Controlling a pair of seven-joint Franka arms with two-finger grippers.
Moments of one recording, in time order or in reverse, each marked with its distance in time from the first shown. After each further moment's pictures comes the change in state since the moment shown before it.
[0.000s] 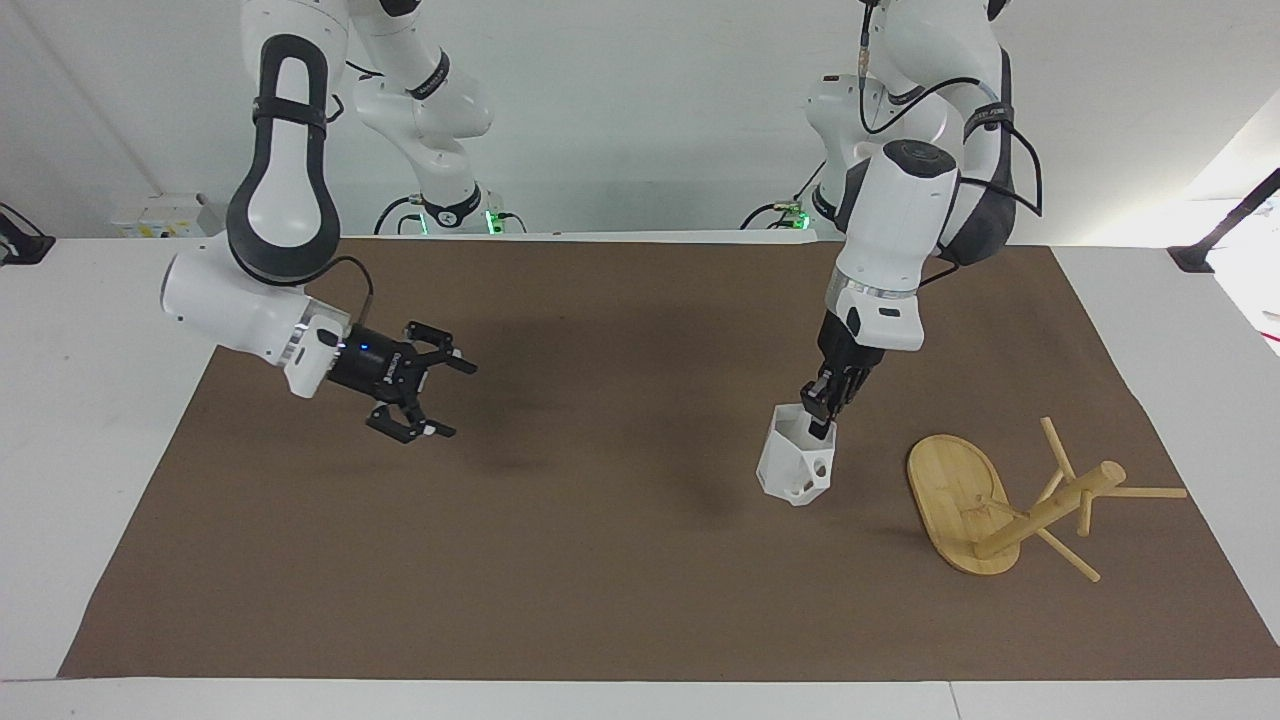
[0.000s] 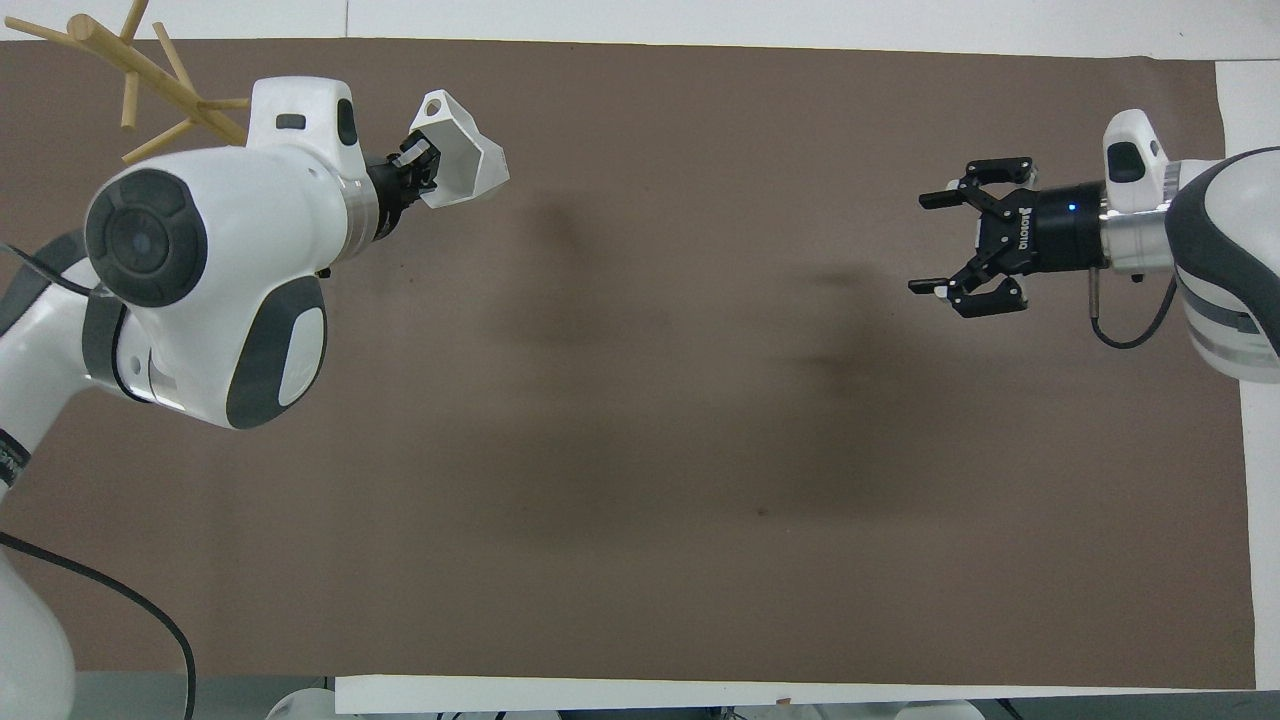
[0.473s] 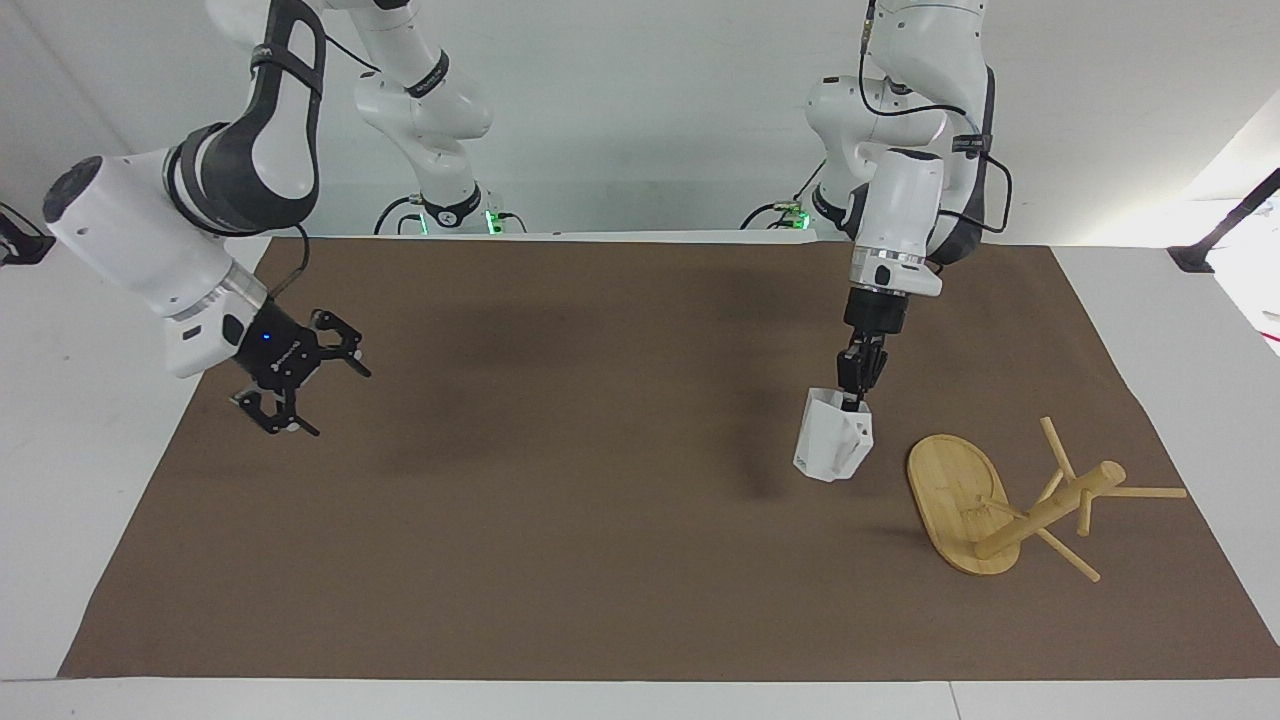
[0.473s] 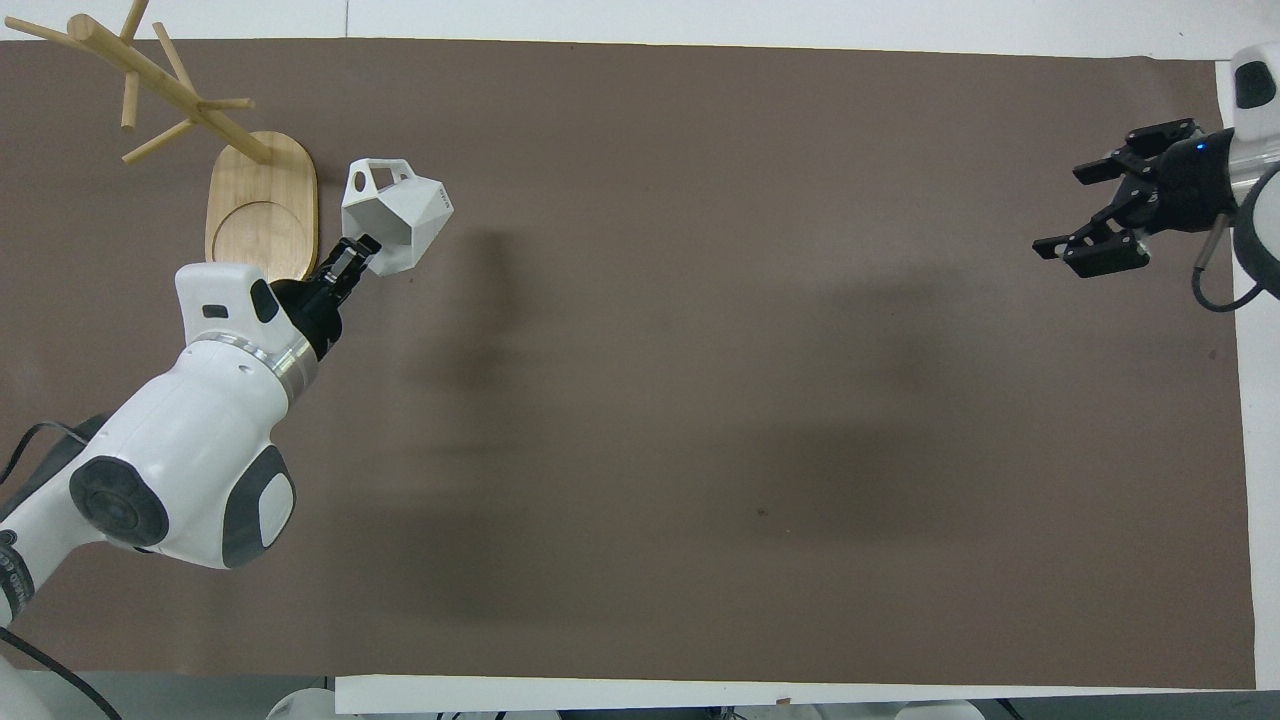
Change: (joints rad) left arm 0.092 -0.157 0.001 -0.509 0.000 0.651 -0.002; right arm -0.058 -0.011 0.000 0.186 -0.438 -0.038 0.557
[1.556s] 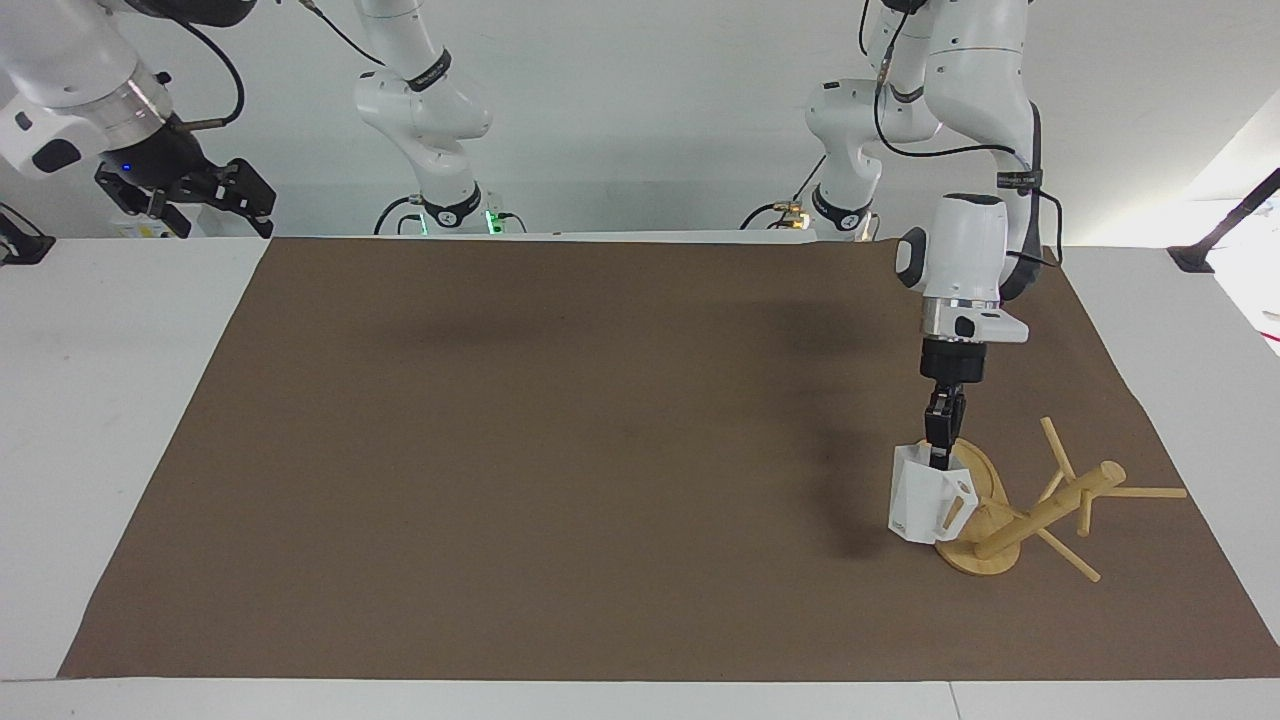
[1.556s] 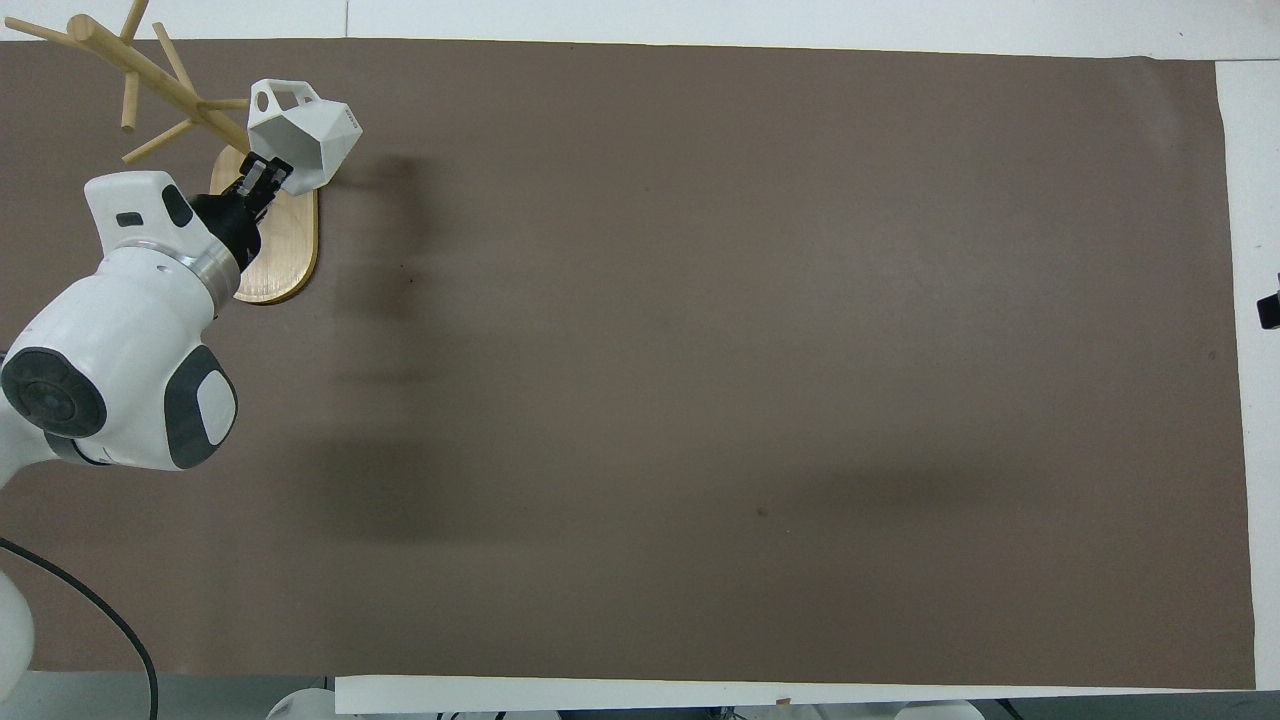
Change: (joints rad) left arm 0.162 0.197 -0.001 0.250 0.053 -0.035 0.044; right arm 0.118 -0.163 -0.114 0.257 -0.364 -0.598 1.021
